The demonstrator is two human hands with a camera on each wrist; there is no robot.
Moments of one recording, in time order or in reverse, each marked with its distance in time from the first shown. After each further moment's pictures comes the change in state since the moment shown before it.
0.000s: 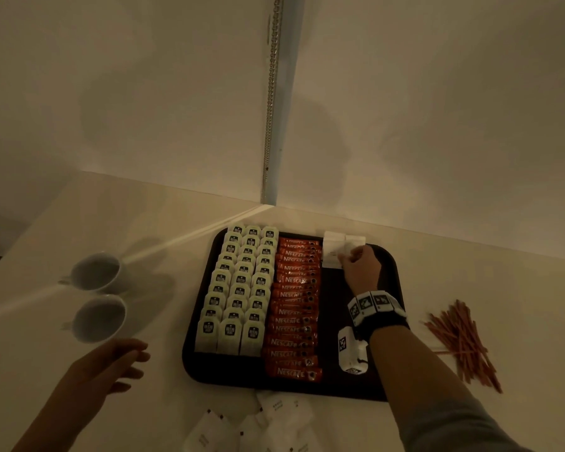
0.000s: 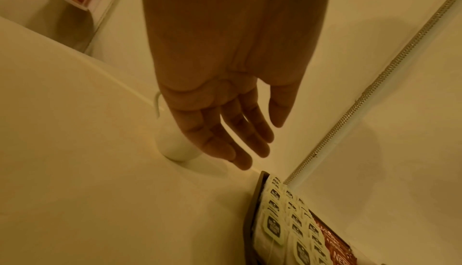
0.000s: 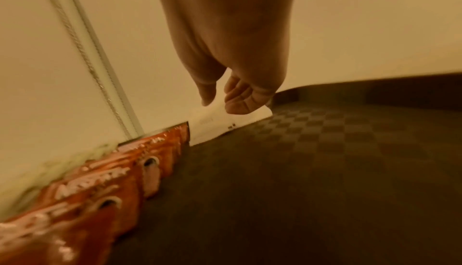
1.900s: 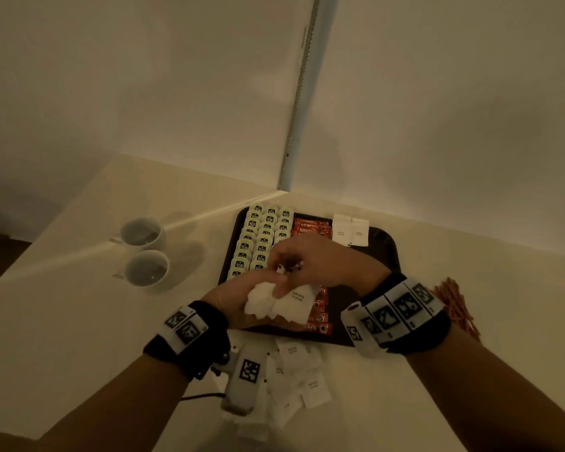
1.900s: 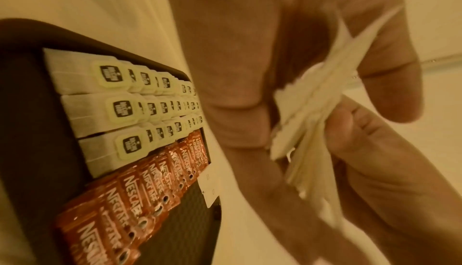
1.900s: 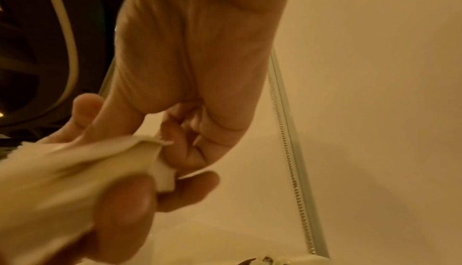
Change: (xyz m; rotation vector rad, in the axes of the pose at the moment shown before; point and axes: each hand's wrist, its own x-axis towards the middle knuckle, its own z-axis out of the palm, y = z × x) left_hand -0.045 0.099 0.098 -0.545 -0.876 -0.237; right_hand -0.180 -0.149 -0.052 -0.368 -1.013 -0.815
